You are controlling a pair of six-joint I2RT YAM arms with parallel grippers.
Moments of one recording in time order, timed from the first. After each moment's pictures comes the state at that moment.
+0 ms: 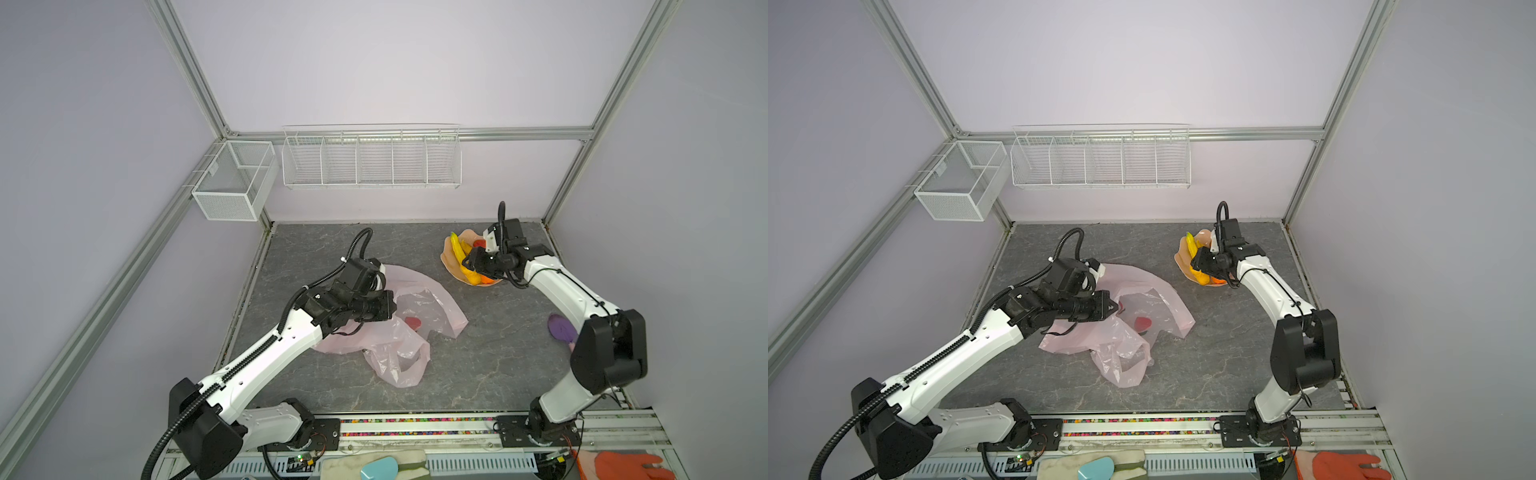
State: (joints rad) left arm -0.73 1.24 1.12 -0.71 0.23 -0.65; right arm 0.25 1.57 1.27 -0.62 -0.24 0.53
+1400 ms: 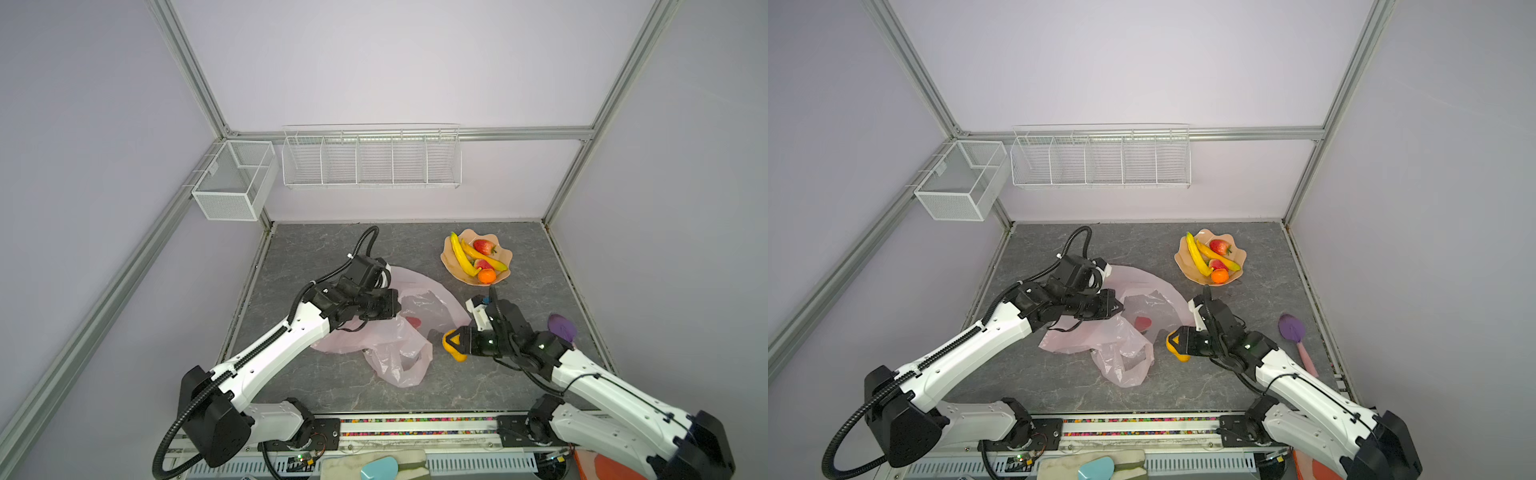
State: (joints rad) left arm -0.73 1.30 1.15 -0.71 0.27 -0.65; right arm 0.72 0.98 0.62 -0.45 -0.25 0.74
